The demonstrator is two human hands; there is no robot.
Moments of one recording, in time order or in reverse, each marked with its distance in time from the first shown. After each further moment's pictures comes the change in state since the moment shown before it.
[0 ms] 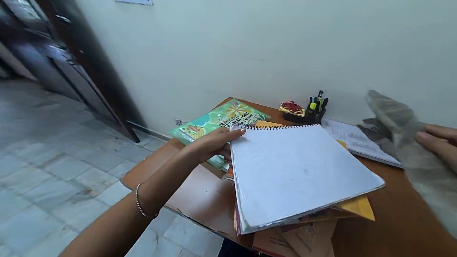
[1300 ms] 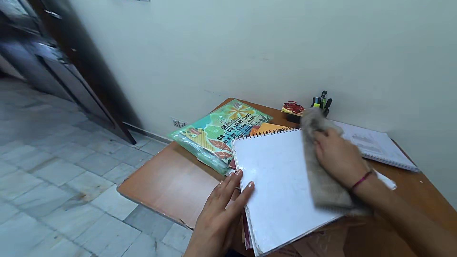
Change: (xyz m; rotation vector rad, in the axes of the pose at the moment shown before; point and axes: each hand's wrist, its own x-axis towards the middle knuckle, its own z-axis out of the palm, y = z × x) left_hand -0.061 -0.143 0.055 0.741 0.552 1.015; right_hand -0.007 -0.078 0.143 -0.425 -0.223 -0.343
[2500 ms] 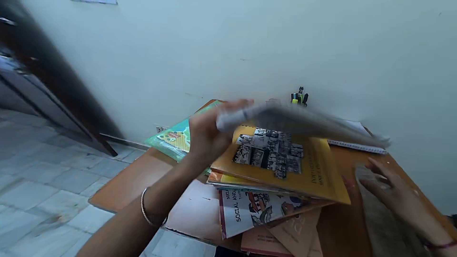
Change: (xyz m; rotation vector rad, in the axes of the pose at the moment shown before) left_hand 0.173 0.006 -0.010 -0.390 0.287 0.349; right_hand -0.139 0.183 0.030 0.547 0.198 0.178
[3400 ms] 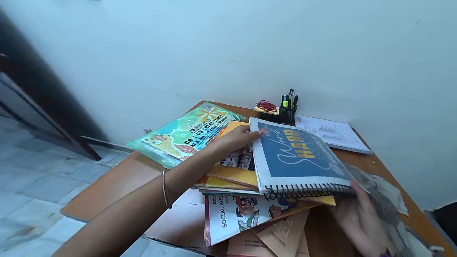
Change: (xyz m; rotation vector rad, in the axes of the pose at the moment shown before) left_hand 0.016 -0.014 0.068 -0.287 -0.760 -1.280; right_hand -0.025 -0.089 0.052 1.374 0.232 0.746
